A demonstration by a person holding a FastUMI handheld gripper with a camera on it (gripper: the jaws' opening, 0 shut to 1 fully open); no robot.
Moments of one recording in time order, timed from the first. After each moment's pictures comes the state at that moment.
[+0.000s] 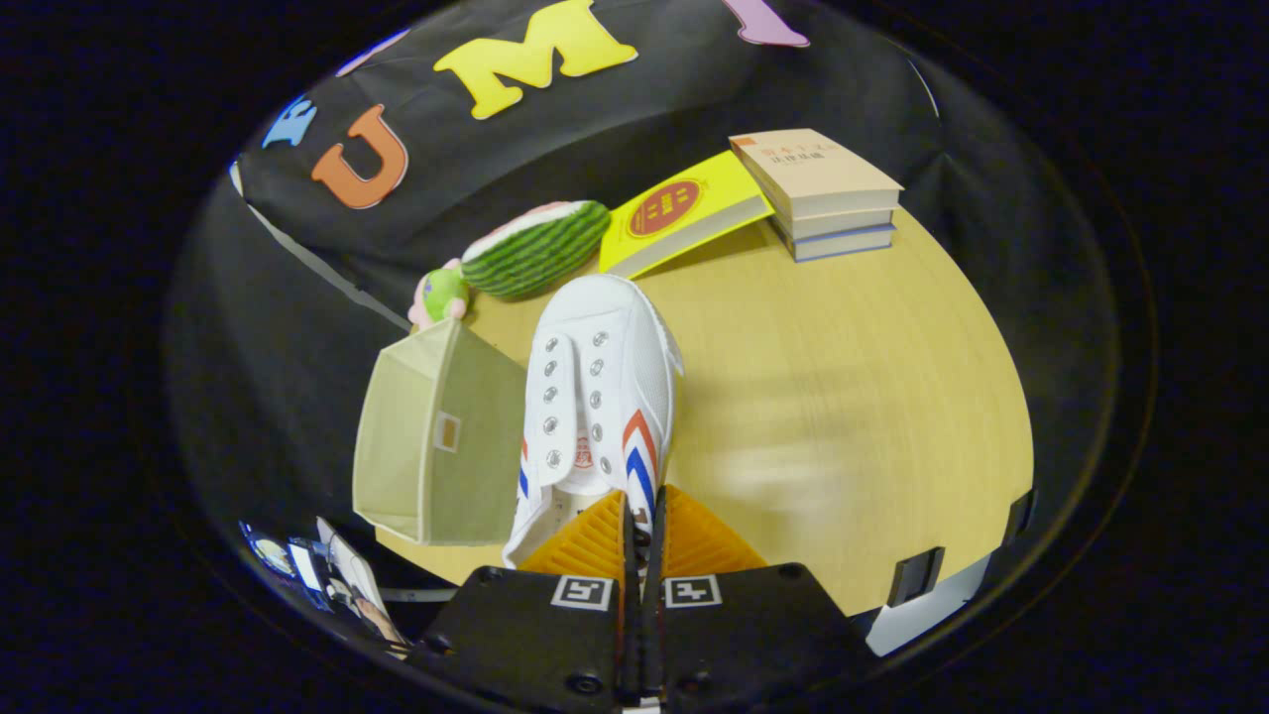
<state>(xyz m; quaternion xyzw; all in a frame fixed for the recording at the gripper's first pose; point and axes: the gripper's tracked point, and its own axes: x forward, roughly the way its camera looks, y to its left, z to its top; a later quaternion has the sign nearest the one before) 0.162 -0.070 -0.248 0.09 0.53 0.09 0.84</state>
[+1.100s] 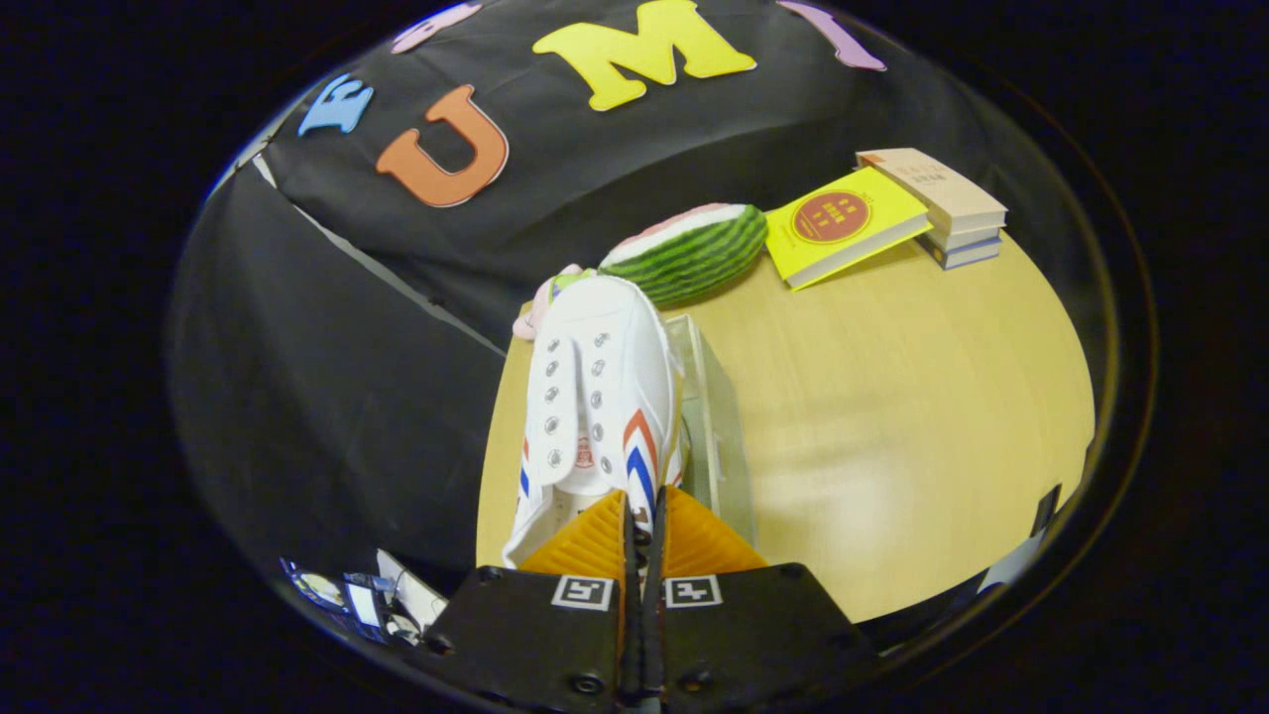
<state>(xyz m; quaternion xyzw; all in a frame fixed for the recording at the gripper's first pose) 0.162 0.160 -0.240 0.14 0.51 0.12 0.84</state>
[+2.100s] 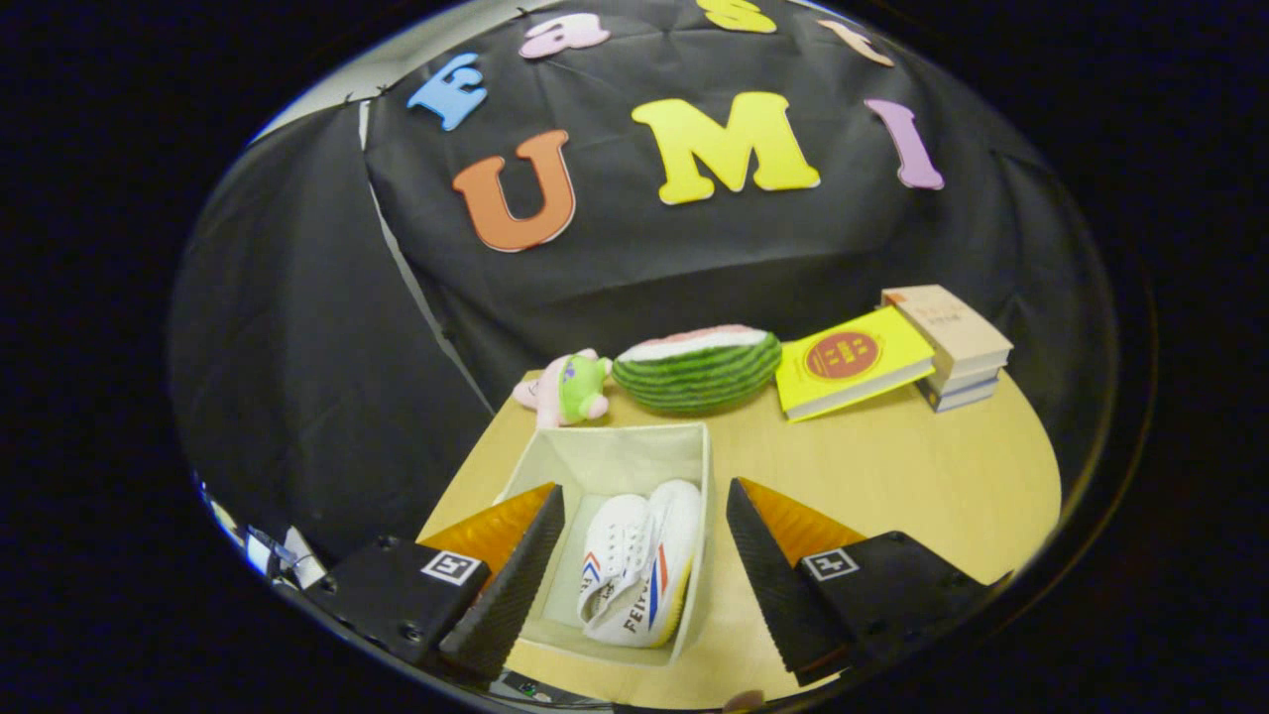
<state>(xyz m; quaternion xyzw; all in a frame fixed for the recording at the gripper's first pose) 0.196 0.151 -0.200 0.02 0.31 0.15 0.94</state>
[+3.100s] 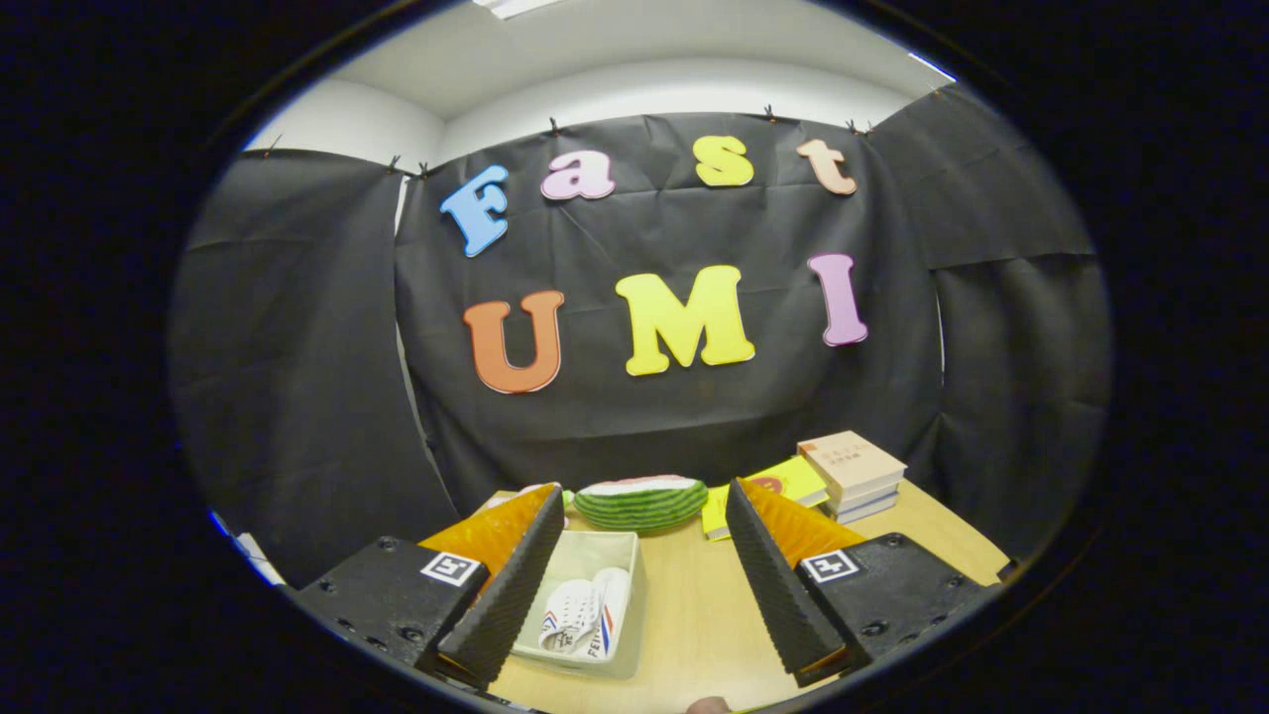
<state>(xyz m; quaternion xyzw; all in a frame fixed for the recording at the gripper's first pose) 0.101 0.091 -0.074 0.01 0.08 0.10 0.99</state>
